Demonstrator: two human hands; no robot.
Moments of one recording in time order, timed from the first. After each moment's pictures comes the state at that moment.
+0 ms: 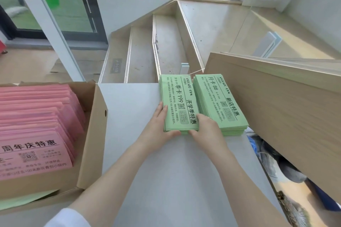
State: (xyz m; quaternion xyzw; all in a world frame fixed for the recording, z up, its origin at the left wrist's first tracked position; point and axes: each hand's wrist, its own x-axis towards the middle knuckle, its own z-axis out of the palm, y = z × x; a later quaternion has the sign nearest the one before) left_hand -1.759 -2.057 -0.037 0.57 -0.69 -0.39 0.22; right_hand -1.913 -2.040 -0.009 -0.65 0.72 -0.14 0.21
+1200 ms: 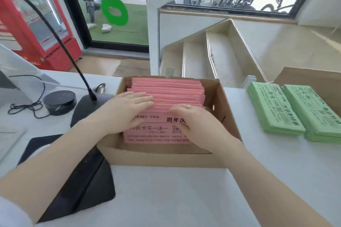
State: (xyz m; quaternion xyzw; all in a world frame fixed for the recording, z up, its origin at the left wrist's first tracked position) left_hand -1.381 -1.951 0.065 0.51 -0.86 0.05 0.00; right_hand -1.607 -1.958 0.068 -0.89 0.42 -0.13 0.13
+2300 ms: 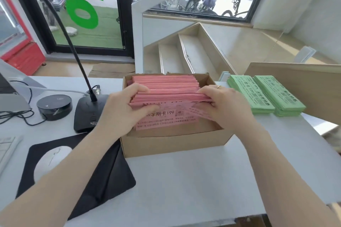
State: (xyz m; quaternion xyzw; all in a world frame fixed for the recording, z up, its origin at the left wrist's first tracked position) left_hand -1.370 -1.890 0.089 0.51 -0.69 -0.21 0.47; right_hand -1.606 -1.904 0.112 -0.81 0.54 -0.22 -0.05
